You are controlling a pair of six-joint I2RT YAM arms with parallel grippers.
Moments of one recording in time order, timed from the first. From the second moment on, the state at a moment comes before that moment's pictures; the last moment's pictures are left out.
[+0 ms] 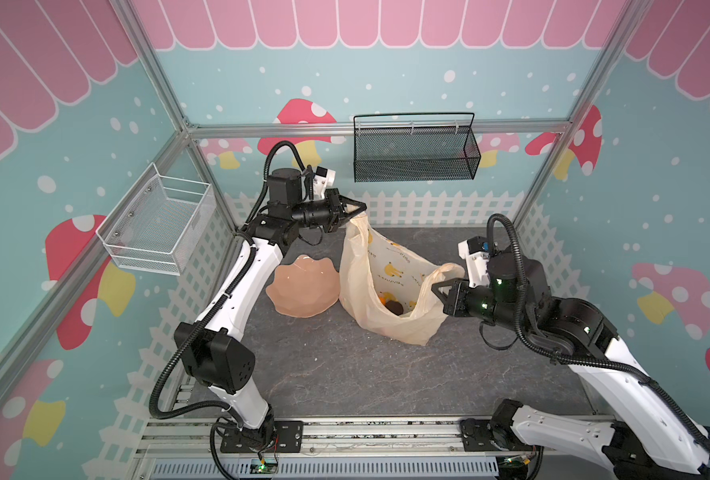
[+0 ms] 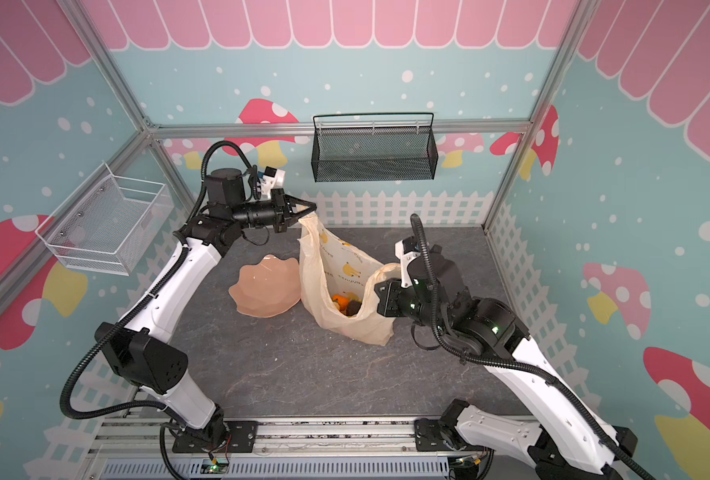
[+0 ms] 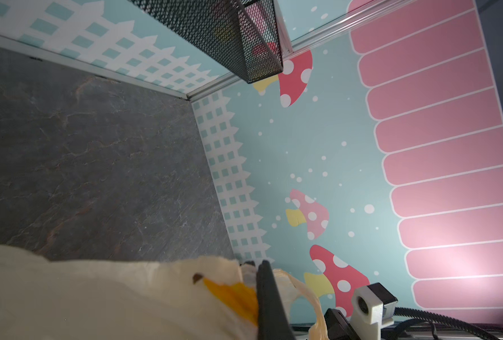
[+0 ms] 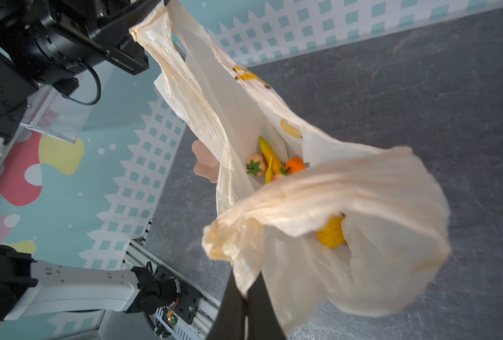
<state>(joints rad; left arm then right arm) -0.26 1.70 1.80 -0.41 0.90 -0.94 0.79 1.00 1.41 -0.97 0.05 0.69</state>
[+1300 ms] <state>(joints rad) 0.01 1.45 1.60 -0.76 0.73 -0.58 0.79 0.90 1.56 -1.20 0.20 0.79</state>
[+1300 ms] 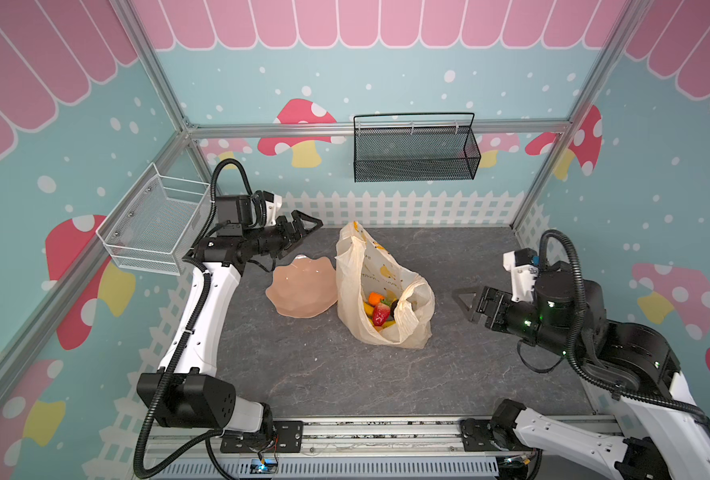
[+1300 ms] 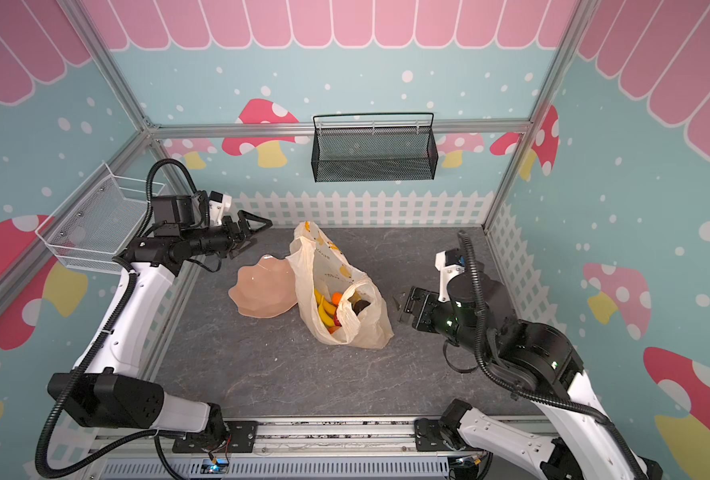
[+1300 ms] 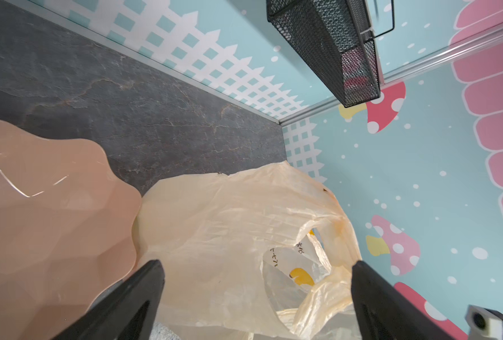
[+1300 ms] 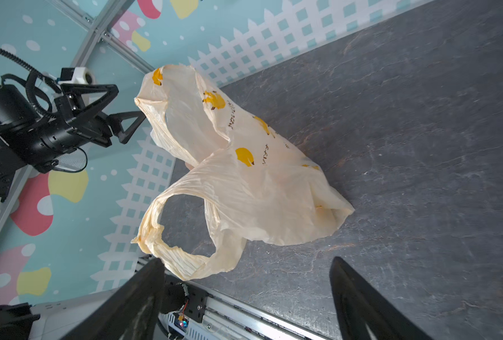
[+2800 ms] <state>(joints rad) 0.14 1.36 0.39 0.57 0.12 -0.21 -0.08 1.28 0.33 0.61 0.11 0.09</state>
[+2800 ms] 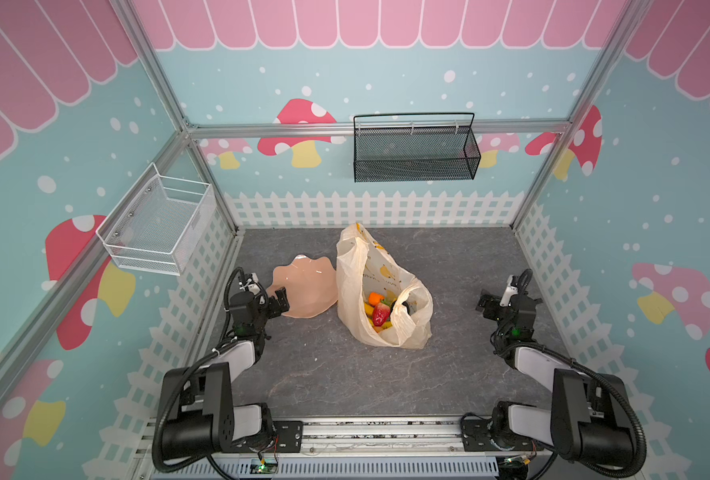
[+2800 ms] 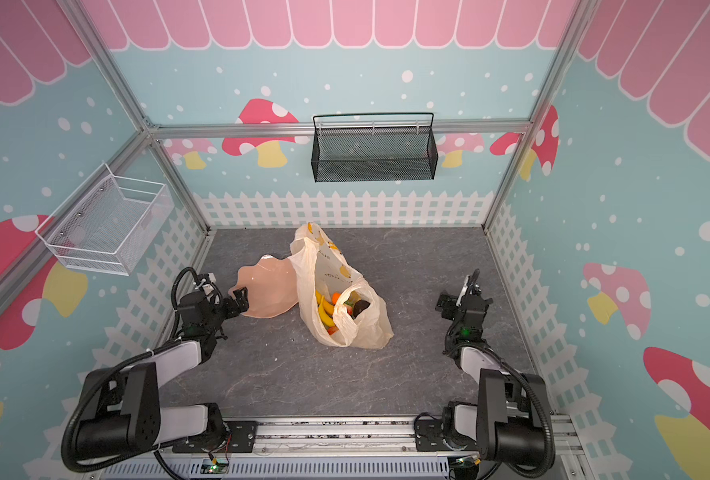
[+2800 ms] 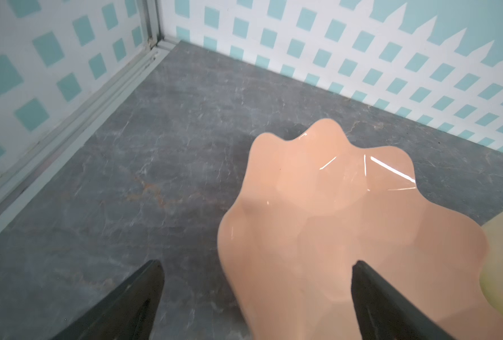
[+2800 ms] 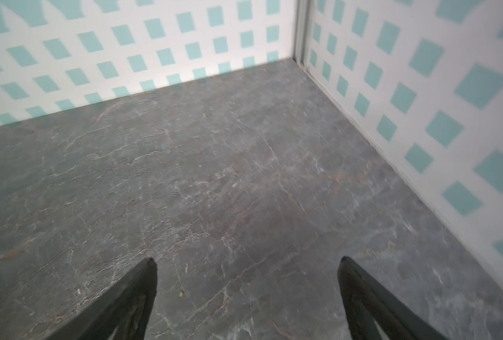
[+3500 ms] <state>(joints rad) -0.02 1.53 0.38 0.85 -0.04 -0.10 0.01 1.53 0.19 1.22 0.24 -0.12</state>
